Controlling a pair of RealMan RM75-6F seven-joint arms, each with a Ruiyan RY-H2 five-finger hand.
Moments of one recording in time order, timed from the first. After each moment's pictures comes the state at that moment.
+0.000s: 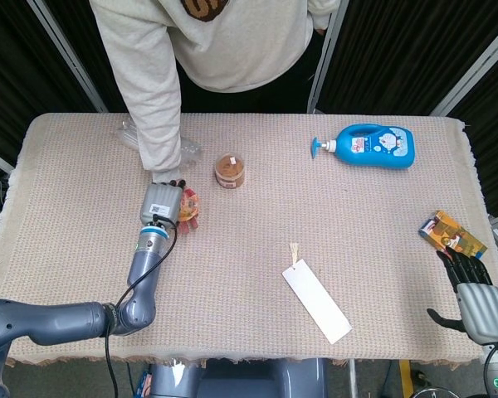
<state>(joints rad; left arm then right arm) -1.01 -1.68 -0.30 -1.46 0.44 1.19 1.00 0.08 -1.04 0.02 -1.68 -1.47 1.38 -0.02</state>
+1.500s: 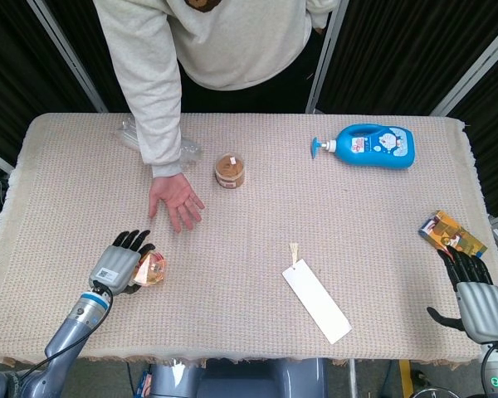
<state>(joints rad) -0.62 -1.37 0.08 -1.79 1.01 1.15 0.59 0.07 -1.05 0.03 -1.69 -1.45 1.39 -0.06</state>
